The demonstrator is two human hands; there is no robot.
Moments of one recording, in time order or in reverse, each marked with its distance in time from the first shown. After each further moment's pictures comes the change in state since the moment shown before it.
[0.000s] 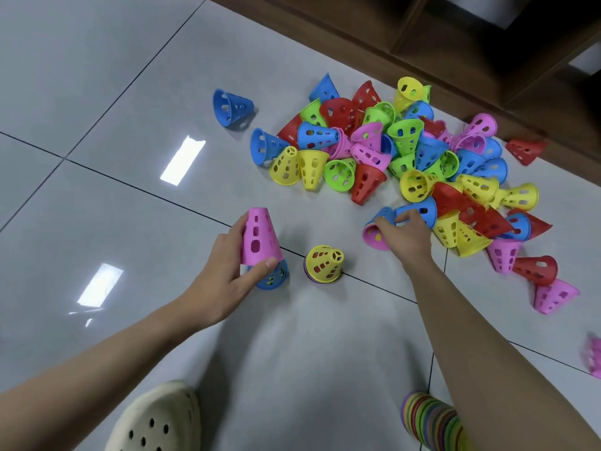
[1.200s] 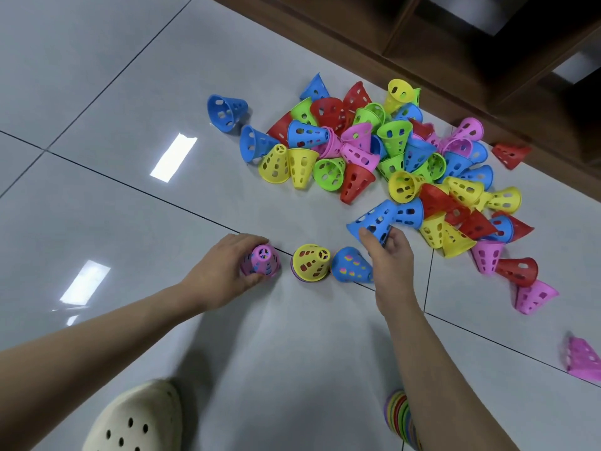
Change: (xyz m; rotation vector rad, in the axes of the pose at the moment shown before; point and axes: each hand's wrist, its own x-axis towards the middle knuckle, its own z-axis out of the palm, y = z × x) left_hand 0.031 -0.043 0.022 0.325 -0.092 0.197; right_hand -0.085 0.002 -0.009 0.729 -0.137 -0.056
